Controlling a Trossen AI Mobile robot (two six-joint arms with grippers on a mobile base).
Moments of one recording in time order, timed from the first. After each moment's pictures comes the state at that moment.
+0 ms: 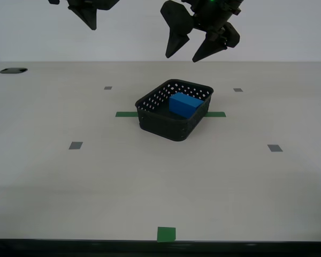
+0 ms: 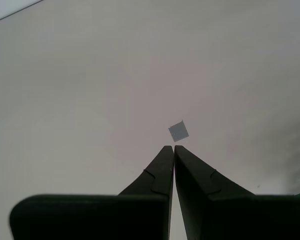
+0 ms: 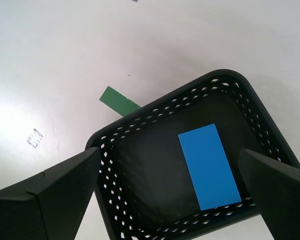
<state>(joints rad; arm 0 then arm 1) 0.57 1.86 1.35 -0.48 -0.29 0.11 -0.20 2.32 2.32 -1.14 0.01 0.19</state>
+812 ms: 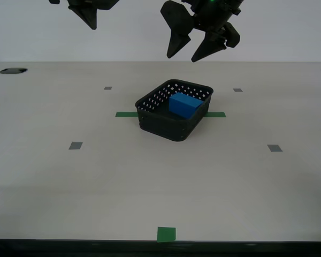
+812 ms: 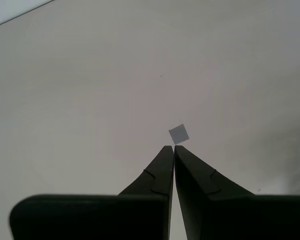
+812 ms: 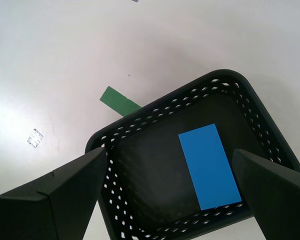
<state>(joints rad) 0.58 1.86 1.35 -0.48 -0.29 0.11 -0.20 2.32 2.32 -1.13 0.01 0.19</state>
